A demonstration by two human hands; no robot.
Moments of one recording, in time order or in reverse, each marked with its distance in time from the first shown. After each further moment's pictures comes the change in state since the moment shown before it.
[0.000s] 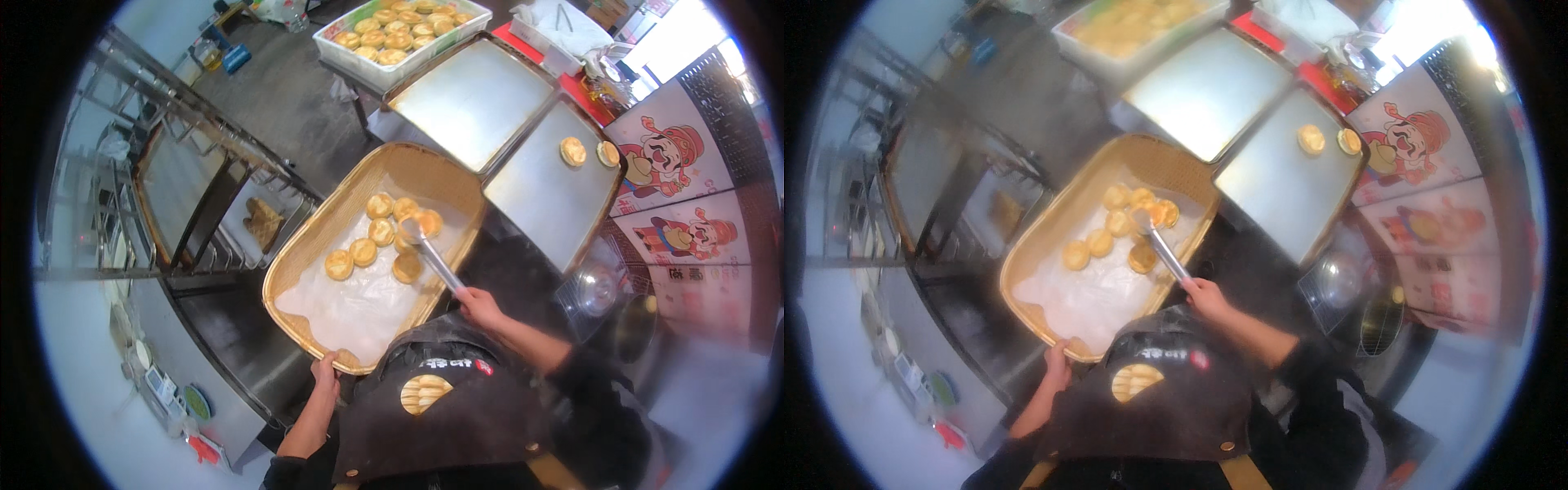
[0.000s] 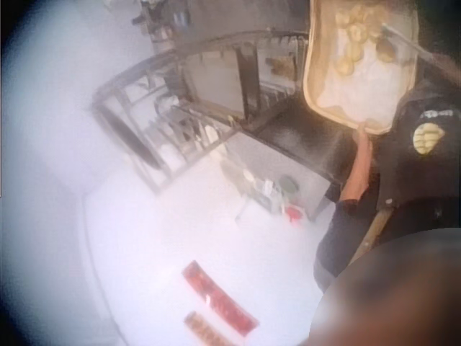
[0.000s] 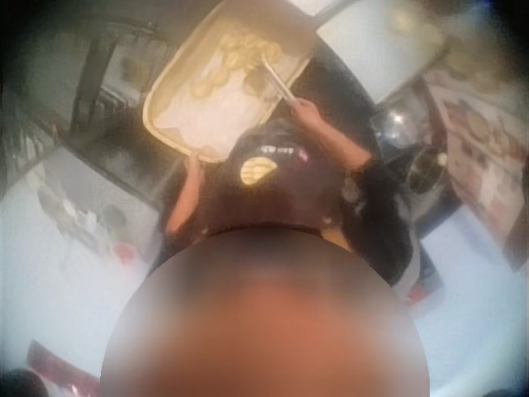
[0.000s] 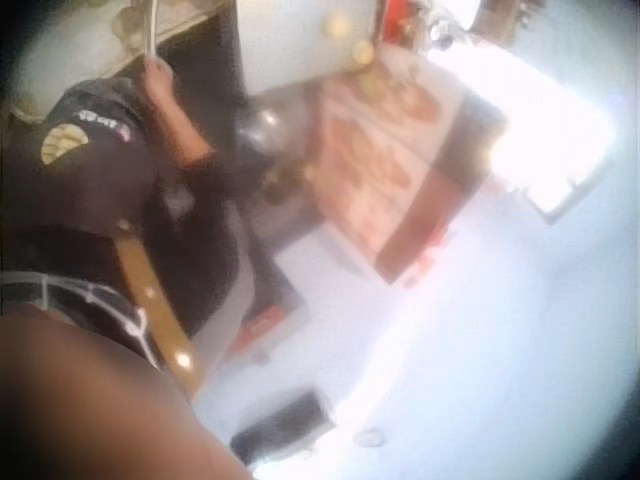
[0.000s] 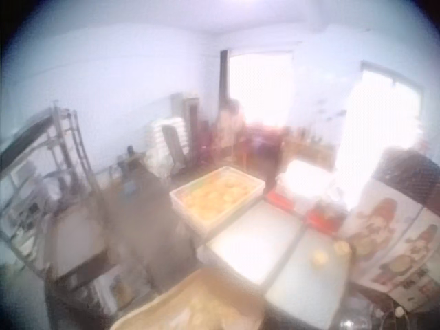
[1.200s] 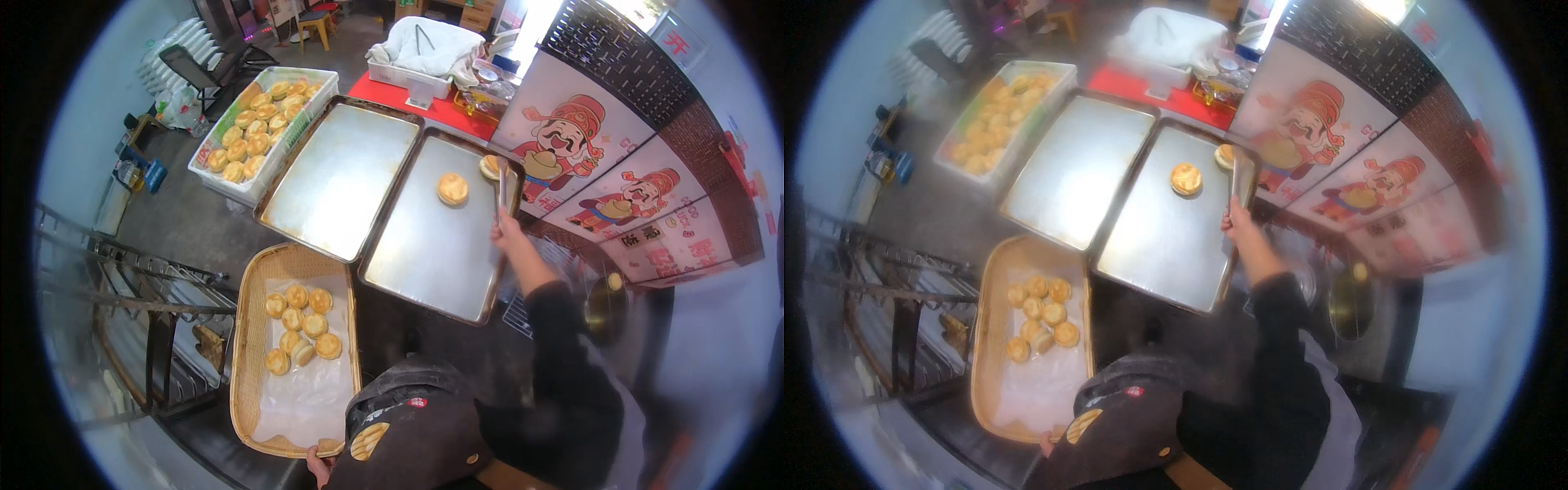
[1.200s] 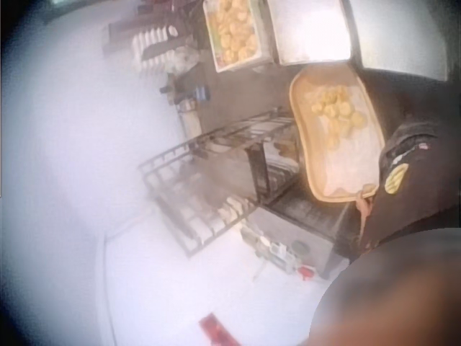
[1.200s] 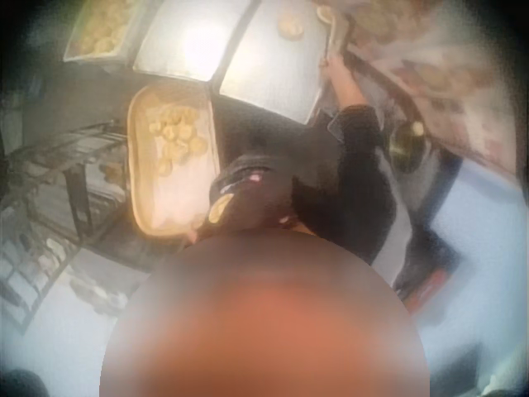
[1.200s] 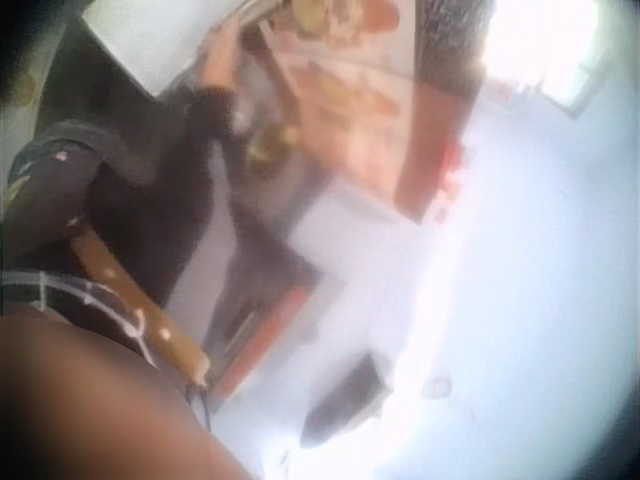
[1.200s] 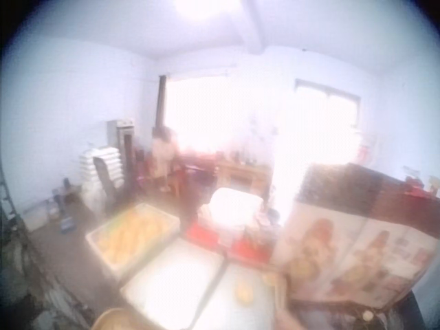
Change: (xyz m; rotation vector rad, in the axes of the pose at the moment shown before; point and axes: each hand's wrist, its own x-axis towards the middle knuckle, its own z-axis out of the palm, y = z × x) left_hand 0.005 -0.017 -0.010 0.043 0.195 0.177; right_hand 0.171 -0.122 -0.361 0.950 0.411 -0.299
